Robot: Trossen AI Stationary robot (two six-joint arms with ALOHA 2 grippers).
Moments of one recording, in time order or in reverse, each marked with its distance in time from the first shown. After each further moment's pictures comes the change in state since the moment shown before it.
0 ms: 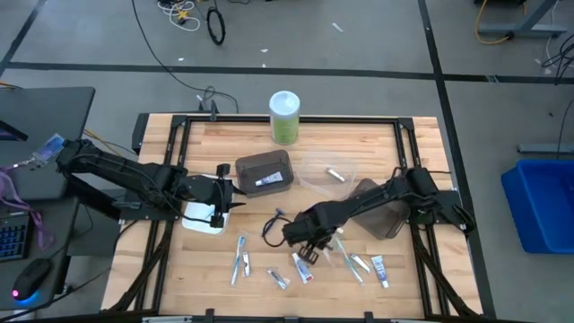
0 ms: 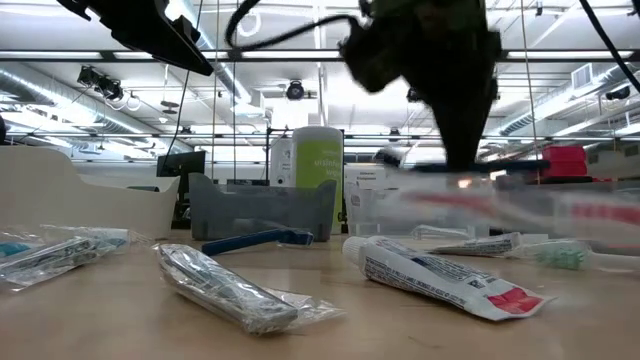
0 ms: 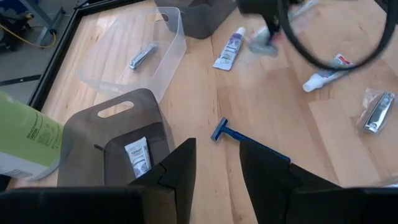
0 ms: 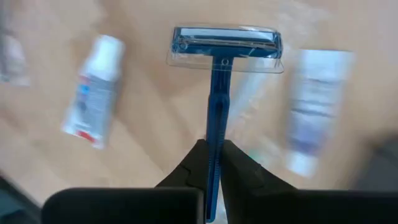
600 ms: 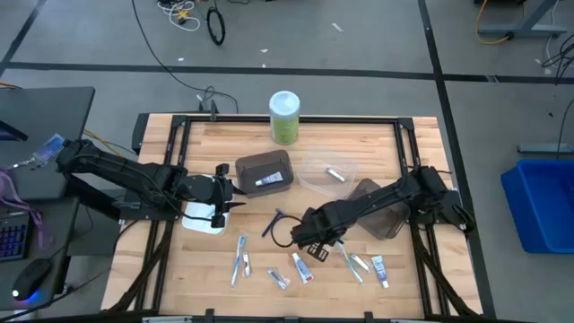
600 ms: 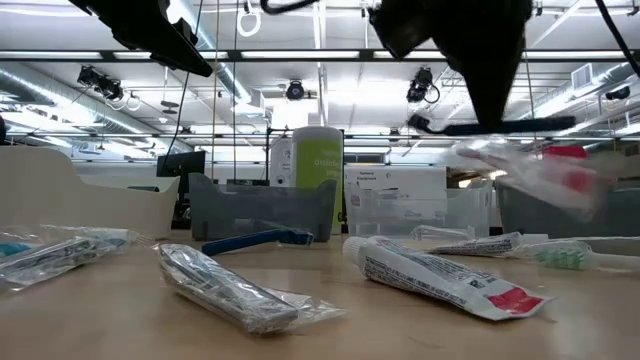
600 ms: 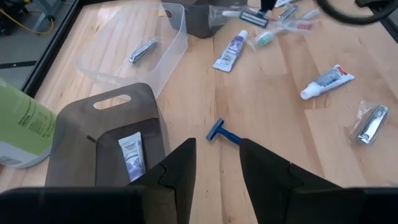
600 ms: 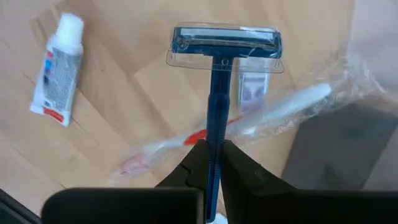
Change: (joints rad) left arm 0.000 0.000 0.000 0.000 0.001 -0.081; right arm 0.041 -0.066 0.021 -0.151 0.087 0.051
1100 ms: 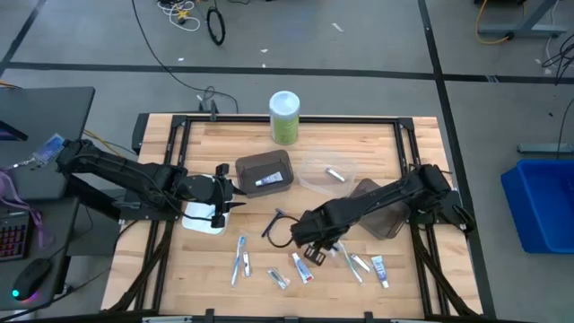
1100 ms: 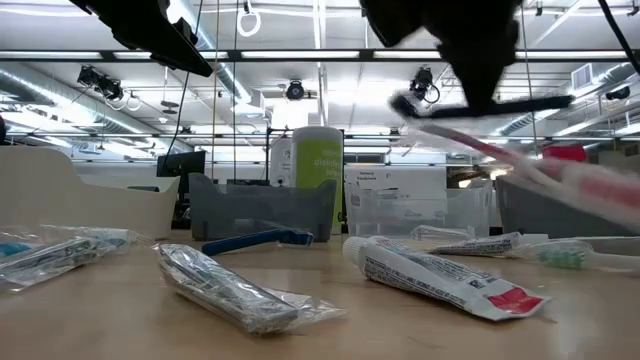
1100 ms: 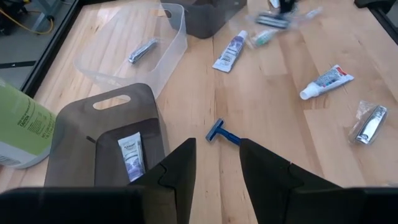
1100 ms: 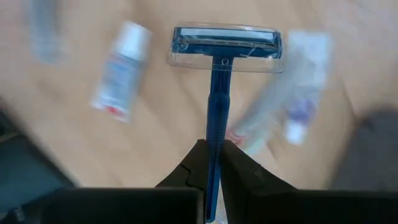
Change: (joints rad) left arm 0.000 0.000 0.000 0.001 0.002 -0.001; right arm -0.012 -0.033 -0.018 0.130 -0.096 -0.012
